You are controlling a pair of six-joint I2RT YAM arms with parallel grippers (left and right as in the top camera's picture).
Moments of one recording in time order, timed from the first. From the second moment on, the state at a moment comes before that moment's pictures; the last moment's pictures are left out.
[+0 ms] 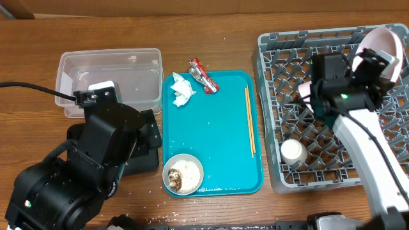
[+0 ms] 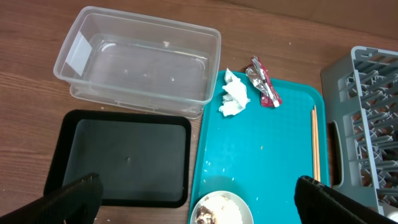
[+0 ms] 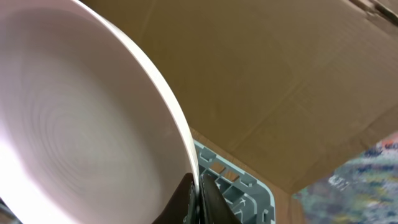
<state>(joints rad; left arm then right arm) -0.59 1.10 1.70 -1.49 -0.45 -0.68 0.12 1.46 1.19 -0.74 1.33 0.52</state>
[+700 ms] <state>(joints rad) -0.59 1.10 1.70 -1.49 -0.45 -0.68 0.14 1.59 1.18 -0.81 1.25 0.45</state>
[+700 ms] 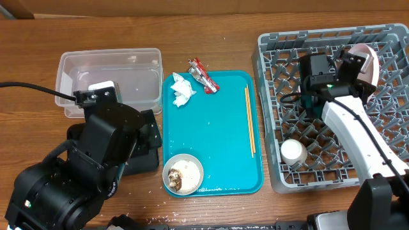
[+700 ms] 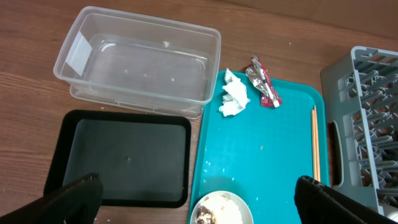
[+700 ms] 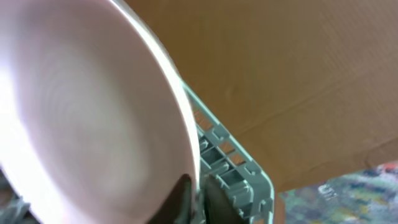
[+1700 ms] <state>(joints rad) -0.59 1.10 1.70 -1.49 -0.45 -0.68 0.70 1.57 1.22 -0.86 0.30 0.55</state>
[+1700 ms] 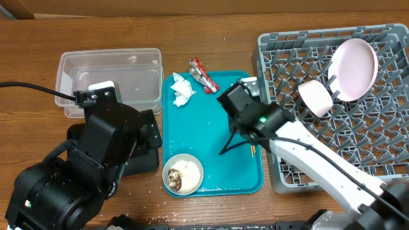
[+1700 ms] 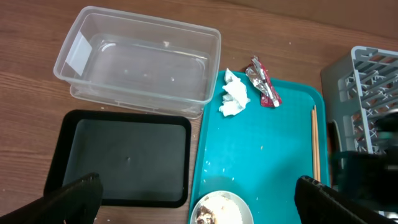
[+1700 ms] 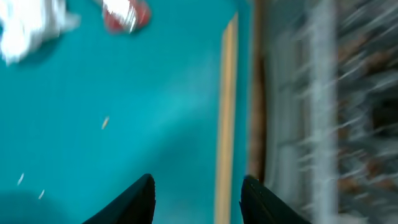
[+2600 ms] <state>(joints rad) -0.59 1.10 1.70 -1.49 -0.45 -0.68 0.50 1.85 1.22 -0.77 0.01 0.48</state>
